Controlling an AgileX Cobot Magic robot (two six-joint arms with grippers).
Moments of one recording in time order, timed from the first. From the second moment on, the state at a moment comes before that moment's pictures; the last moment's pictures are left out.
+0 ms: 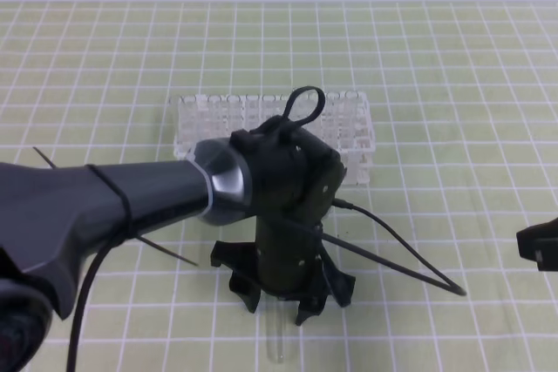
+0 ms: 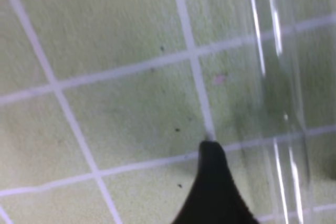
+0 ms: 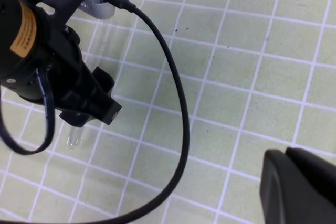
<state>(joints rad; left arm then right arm) -0.86 2.00 -1.43 0.04 1.10 -0.54 0.22 0.97 -0.79 0.40 0.89 -0.19</state>
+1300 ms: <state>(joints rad) -0.86 1.84 -1.42 0.05 1.06 -0.30 0.22 0.95 -0.79 0.42 0.88 -0.22</state>
